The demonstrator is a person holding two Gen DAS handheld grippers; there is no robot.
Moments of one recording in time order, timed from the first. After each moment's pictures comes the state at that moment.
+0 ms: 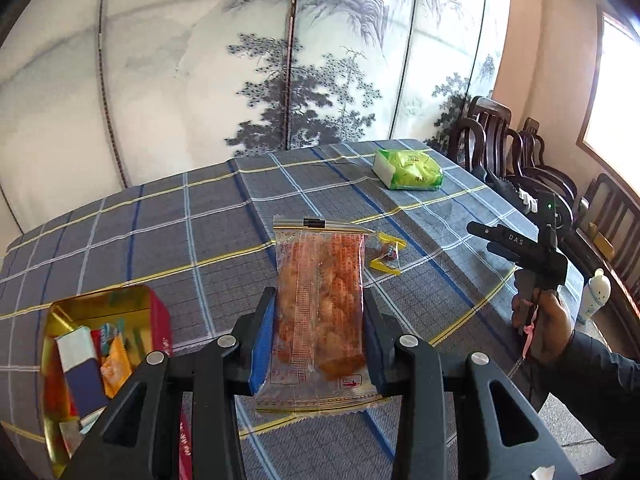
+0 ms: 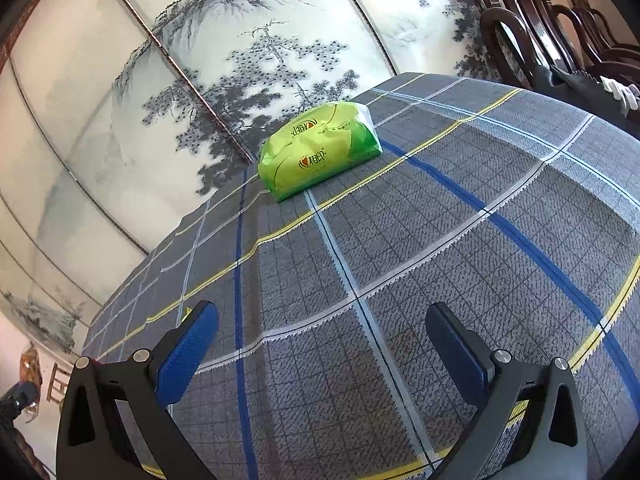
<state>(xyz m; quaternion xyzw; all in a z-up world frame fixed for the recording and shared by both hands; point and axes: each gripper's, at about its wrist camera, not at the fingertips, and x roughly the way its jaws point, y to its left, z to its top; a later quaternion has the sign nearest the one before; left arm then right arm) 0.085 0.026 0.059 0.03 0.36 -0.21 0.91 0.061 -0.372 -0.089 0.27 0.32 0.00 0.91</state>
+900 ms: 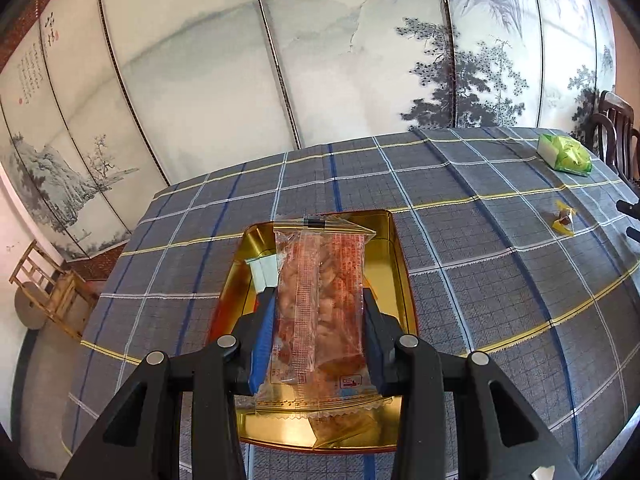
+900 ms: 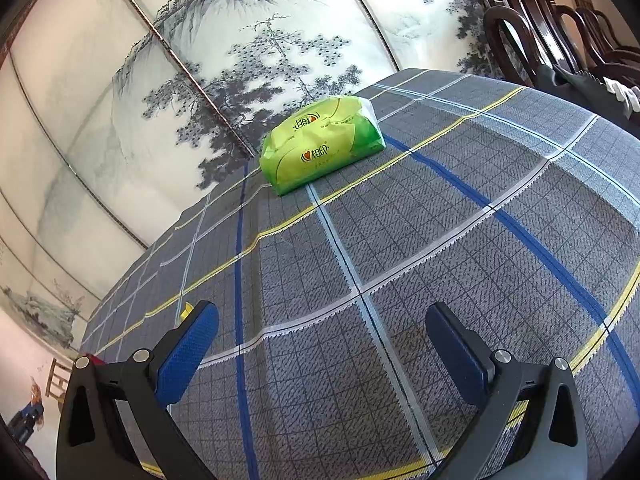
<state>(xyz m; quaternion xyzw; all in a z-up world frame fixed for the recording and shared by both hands) 0.048 0.156 0.033 0.09 0.37 0.05 0.92 0.064 -0.369 -0.089 0.27 0.33 0.00 0.91</state>
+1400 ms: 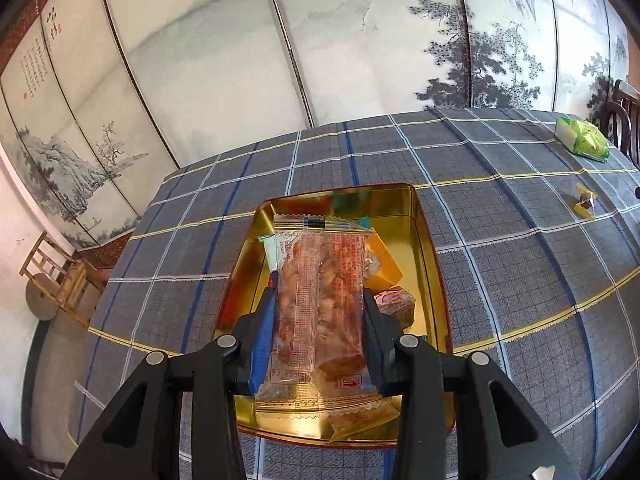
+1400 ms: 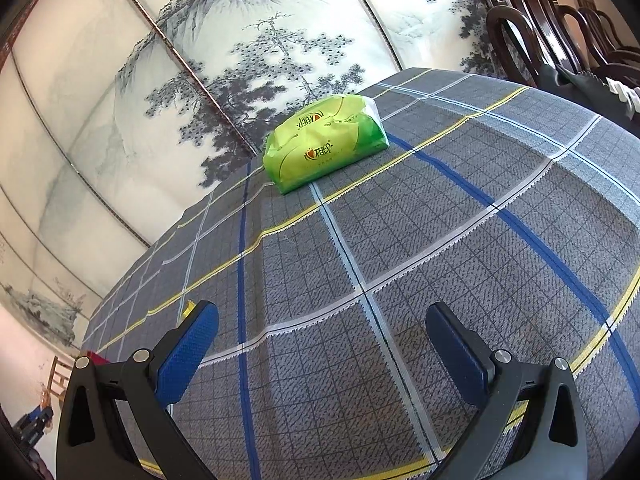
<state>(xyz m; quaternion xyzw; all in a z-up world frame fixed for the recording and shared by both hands) 0.054 0.166 0.015 0.09 0.40 0.08 0.91 0.063 -0.367 -0.090 0.27 0.33 0.00 0.91</state>
